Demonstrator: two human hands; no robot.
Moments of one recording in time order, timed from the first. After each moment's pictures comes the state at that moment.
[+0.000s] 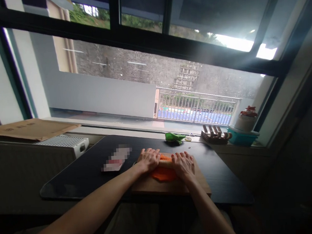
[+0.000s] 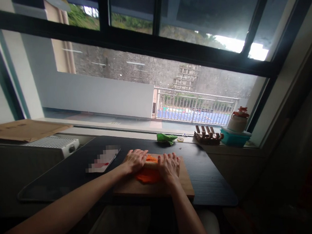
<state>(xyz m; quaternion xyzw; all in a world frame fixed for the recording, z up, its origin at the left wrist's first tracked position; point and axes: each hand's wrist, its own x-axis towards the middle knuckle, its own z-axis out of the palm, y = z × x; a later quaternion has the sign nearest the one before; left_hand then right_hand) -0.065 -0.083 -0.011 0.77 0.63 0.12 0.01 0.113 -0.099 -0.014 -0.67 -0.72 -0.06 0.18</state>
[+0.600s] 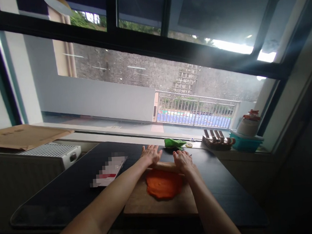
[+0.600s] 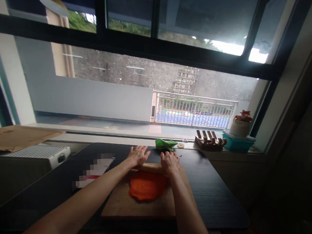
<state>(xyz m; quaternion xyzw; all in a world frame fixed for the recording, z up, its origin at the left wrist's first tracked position) -0.059 -0.008 0.002 0.74 0.66 0.12 0.01 0.118 -0.019 0.000 -0.69 -0.71 0.01 0.16</state>
